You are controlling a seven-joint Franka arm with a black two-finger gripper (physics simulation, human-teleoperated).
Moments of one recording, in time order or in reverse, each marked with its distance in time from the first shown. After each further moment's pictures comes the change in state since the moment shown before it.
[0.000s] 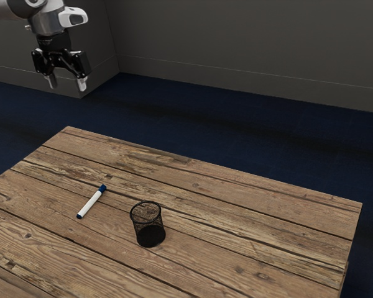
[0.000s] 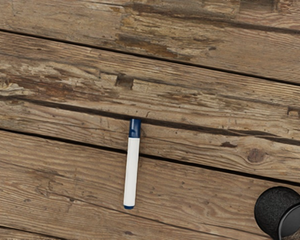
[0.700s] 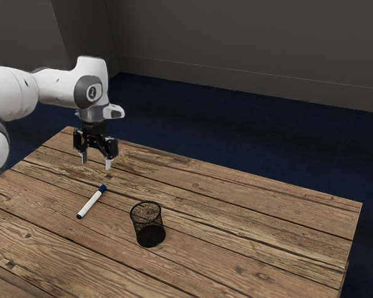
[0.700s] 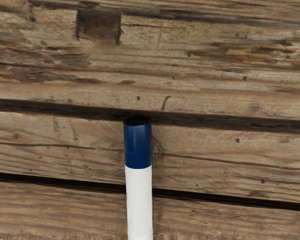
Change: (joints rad) arm 0.011 0.406 -0.005 -0.083 0.056 0.213 0.060
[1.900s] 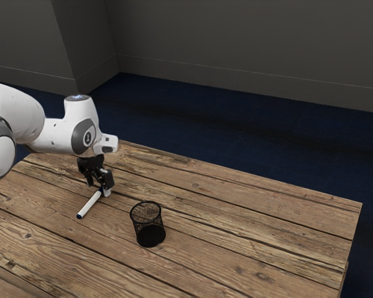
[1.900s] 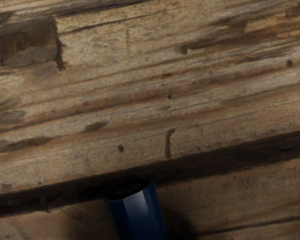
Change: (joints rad) arm -0.183 -0.048 0.242 -0.415 -0.190 0.558 0.423
